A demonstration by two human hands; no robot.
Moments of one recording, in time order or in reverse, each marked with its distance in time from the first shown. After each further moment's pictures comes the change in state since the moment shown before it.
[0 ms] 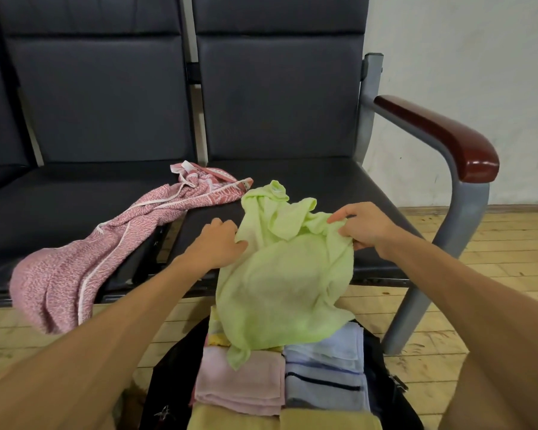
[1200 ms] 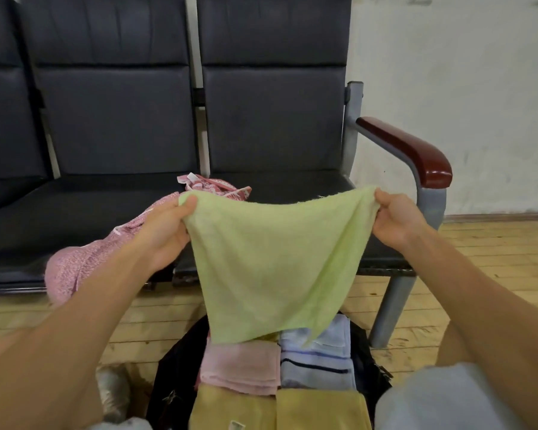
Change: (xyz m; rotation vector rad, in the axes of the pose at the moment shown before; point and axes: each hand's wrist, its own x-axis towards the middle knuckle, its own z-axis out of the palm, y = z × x) left_hand -0.095 -0.018 -0.069 -1.435 0.163 0.001; right_hand -0.046 0.005 -0.054 1.094 0.071 0.042
